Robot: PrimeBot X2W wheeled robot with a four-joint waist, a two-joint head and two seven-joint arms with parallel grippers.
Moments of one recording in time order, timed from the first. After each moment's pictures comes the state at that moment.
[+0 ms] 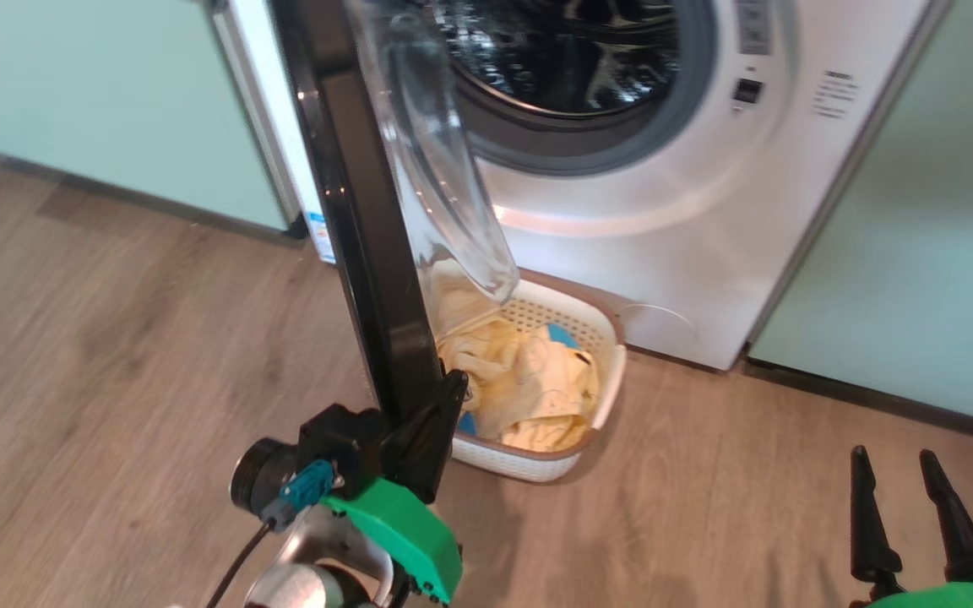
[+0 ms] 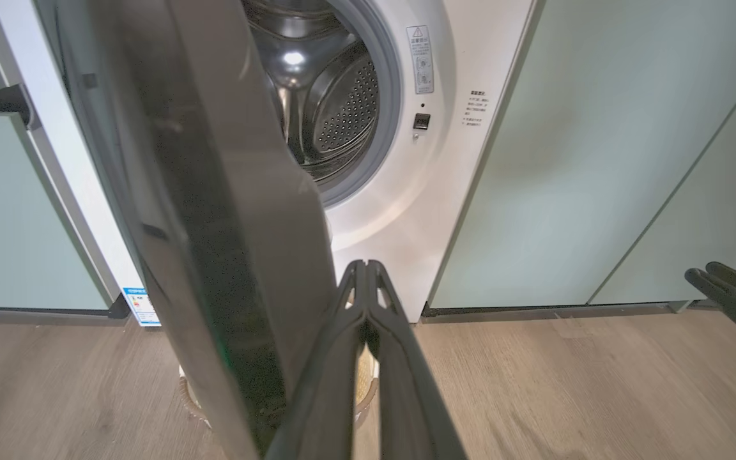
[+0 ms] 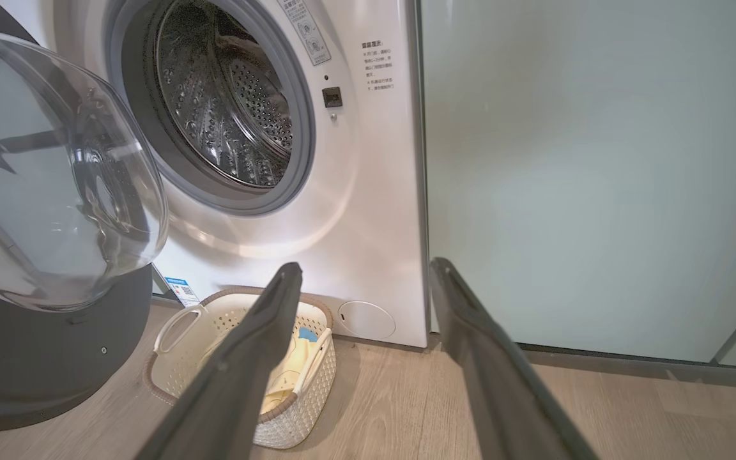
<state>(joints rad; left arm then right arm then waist) -0.03 0.09 -0.32 -0.20 -0.21 0.12 0.10 0.14 -0.04 0.00 0.08 0.20 0.13 -0.25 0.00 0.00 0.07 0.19</state>
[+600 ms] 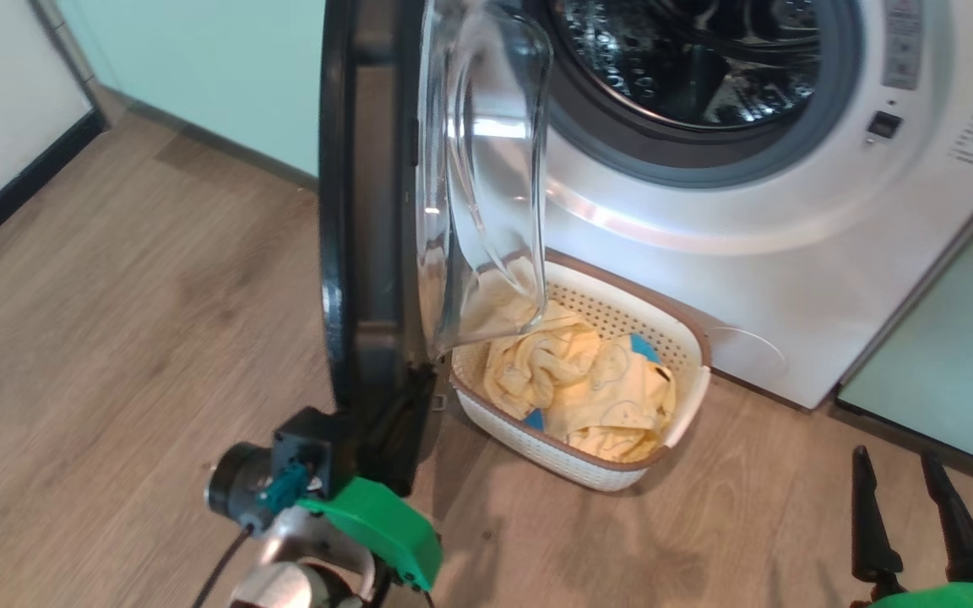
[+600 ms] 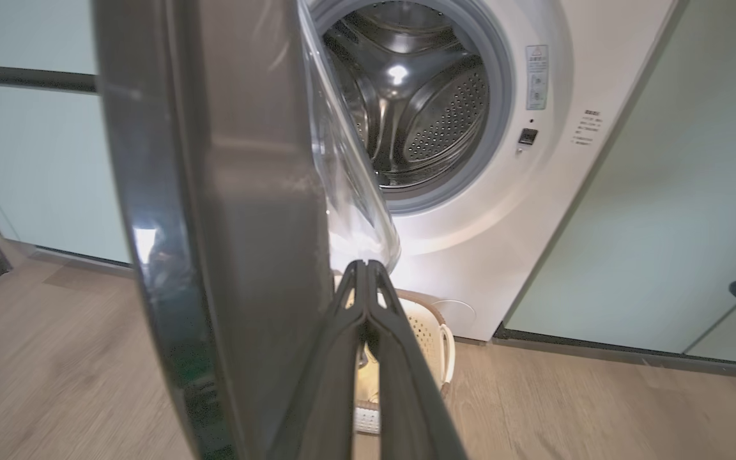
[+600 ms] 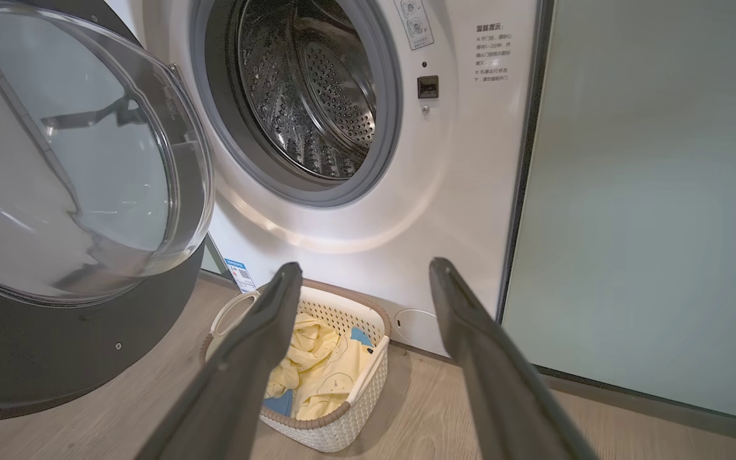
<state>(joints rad) -0.02 0.10 -0.31 -0.18 -0.21 0.14 0.05 0.14 -0.04 0.00 0.08 0.19 0.13 -0.25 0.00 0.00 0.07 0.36</state>
